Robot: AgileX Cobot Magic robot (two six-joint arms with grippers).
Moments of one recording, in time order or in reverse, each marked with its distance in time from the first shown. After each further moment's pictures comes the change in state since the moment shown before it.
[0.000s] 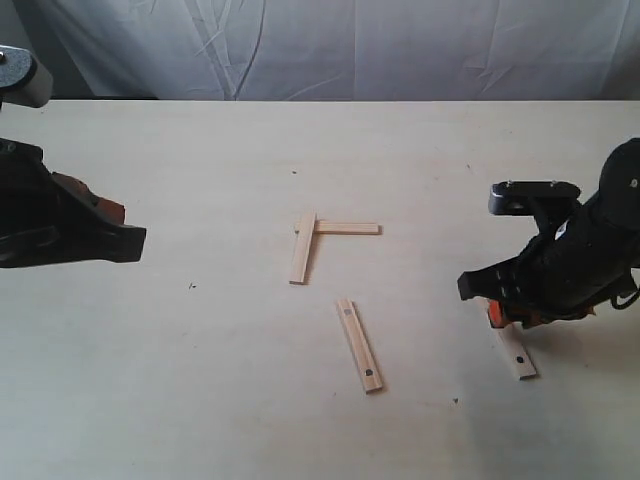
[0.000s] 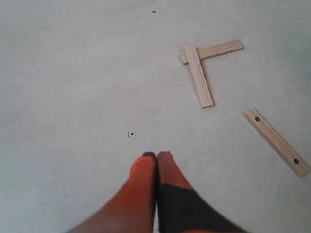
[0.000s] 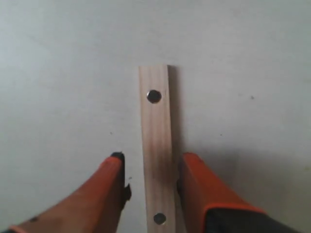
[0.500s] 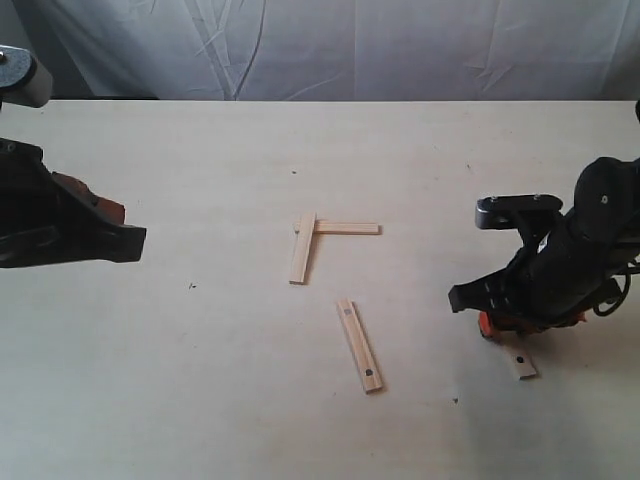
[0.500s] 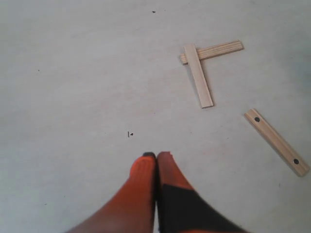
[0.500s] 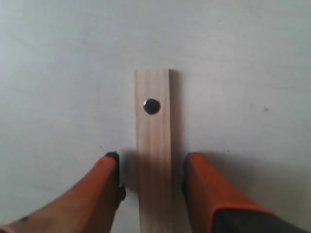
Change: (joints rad) left arm 0.000 0.000 0.000 0.000 -0.001 0.000; right arm 0.016 0.078 -0.007 -0.033 -0.051 0.023
